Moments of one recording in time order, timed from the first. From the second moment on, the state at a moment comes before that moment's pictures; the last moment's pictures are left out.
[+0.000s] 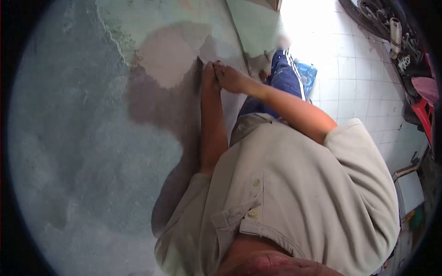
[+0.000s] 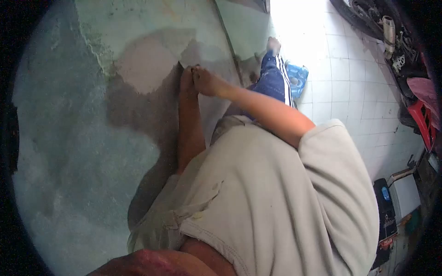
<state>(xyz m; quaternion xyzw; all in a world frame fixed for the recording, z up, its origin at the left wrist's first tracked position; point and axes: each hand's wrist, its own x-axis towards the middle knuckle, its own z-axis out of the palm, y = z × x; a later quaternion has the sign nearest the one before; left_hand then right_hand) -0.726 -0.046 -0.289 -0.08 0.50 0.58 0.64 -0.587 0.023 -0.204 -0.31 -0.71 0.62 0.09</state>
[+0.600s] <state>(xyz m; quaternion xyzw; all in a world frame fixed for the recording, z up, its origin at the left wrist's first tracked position) -0.686 0.001 -0.187 -0.11 0.68 0.53 0.49 -0.574 0.028 -0.197 -0.20 -0.77 0.55 0.25</state>
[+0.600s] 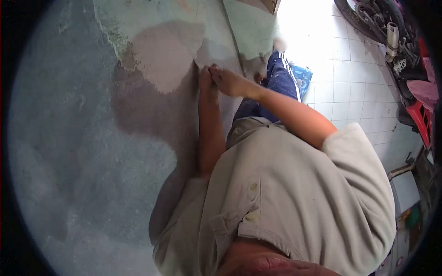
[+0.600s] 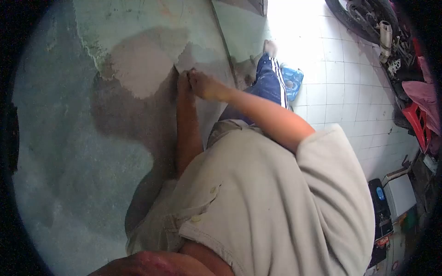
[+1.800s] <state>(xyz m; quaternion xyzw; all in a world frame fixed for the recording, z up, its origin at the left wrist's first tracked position) -0.689 0.000 -0.196 0.30 0.70 0.47 0.44 -0.591 0.064 -0.214 -0.30 -0.67 0.67 0.05</state>
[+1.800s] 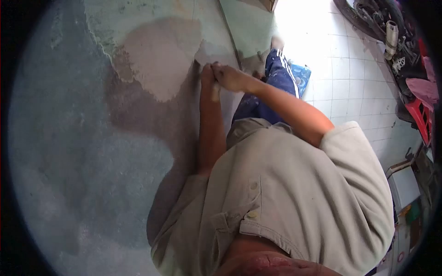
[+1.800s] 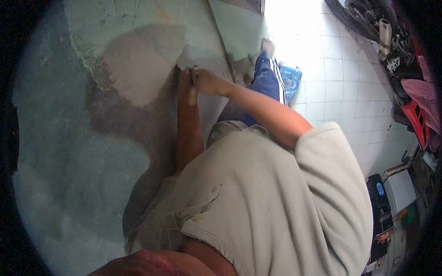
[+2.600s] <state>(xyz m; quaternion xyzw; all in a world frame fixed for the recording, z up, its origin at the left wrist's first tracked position) -0.698 0.013 -0.211 0.07 0.72 0.46 0.52 -0.584 0.067 -0.215 -0.30 -0.70 0.65 0.06</state>
